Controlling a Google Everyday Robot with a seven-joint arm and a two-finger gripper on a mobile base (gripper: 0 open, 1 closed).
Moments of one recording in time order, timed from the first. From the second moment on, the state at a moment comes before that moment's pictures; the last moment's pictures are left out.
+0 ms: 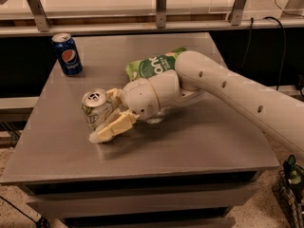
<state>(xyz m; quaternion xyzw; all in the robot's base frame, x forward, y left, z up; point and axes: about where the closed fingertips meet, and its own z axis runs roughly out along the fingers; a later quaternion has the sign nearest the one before) 0.451 0.130 0.866 -0.63 0.43 0.52 0.37</state>
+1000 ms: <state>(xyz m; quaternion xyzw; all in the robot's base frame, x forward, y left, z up) 0.445 0.128 0.870 -0.63 0.43 0.52 0.37</state>
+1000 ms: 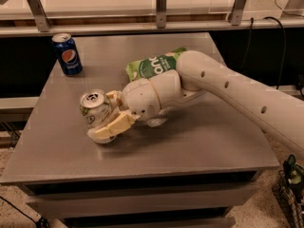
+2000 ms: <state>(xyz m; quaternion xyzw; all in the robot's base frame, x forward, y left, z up) 0.490 0.077 0.930 -0.74 0.55 0.27 0.29</state>
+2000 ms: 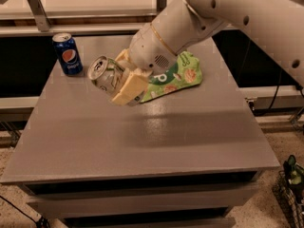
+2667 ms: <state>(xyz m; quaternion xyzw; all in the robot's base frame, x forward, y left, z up) 0.497 -0.026 0.935 -0.76 0.62 0.10 0.16</state>
